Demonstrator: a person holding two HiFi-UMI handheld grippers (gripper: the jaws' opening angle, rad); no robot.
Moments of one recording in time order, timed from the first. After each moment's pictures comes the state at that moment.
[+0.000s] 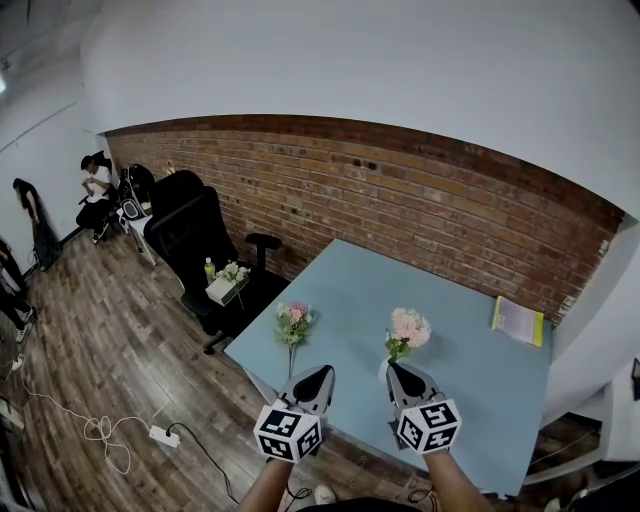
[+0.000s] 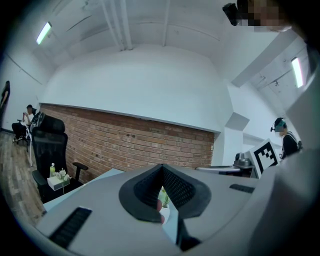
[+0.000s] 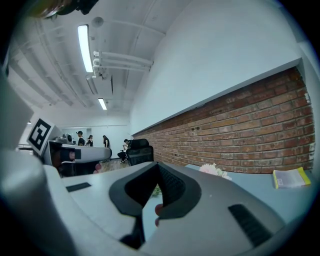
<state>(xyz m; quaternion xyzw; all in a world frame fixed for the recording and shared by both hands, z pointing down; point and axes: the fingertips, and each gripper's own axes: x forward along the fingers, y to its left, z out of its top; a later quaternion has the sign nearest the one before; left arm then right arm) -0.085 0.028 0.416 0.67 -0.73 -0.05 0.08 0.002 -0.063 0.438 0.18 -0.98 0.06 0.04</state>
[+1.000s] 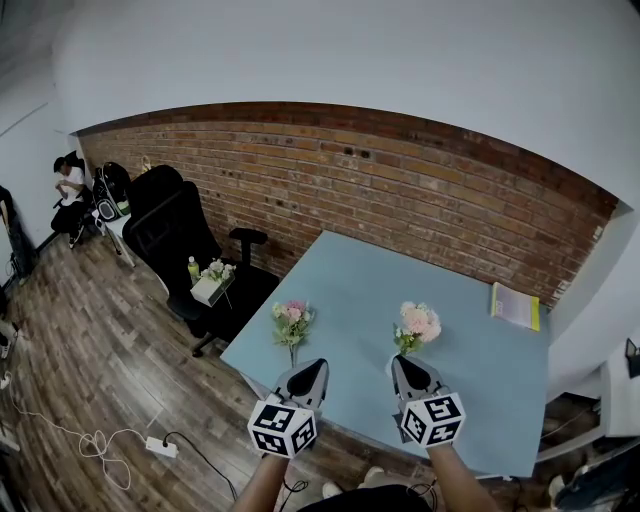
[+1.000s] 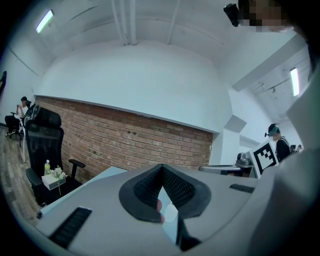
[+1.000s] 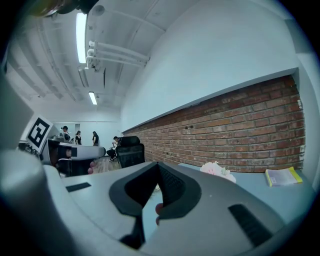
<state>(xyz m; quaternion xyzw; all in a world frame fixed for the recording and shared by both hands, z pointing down) -0.153 0.028 0.434 0.70 -0.71 -0.05 0.10 -0.040 -0.070 0.452 0.24 -0.97 0.05 0.05</state>
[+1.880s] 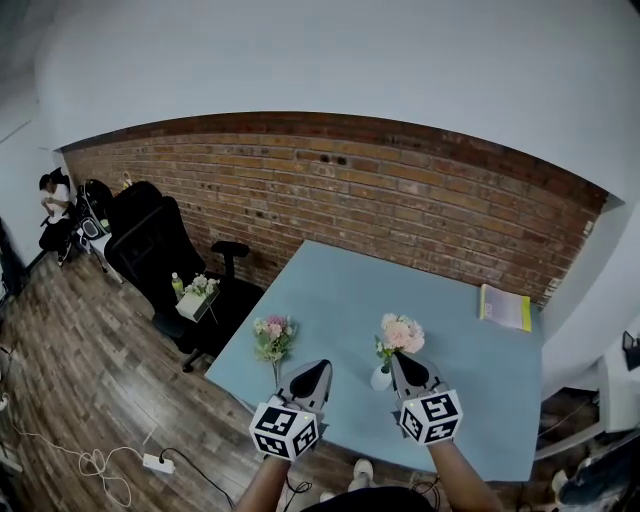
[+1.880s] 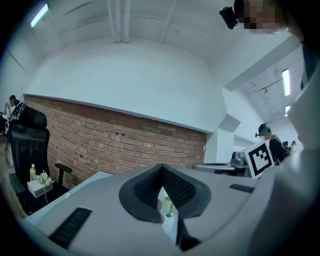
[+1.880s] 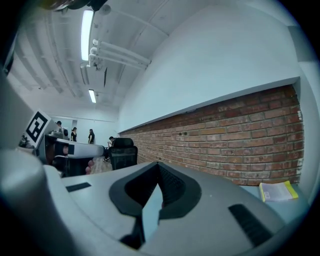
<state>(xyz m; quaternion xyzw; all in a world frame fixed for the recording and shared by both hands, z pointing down) -0.130 -0.035 0.424 0.73 -0.68 -0.05 0.07 -0.028 -0.128 0.440 0.26 -0.97 0.01 0.04</state>
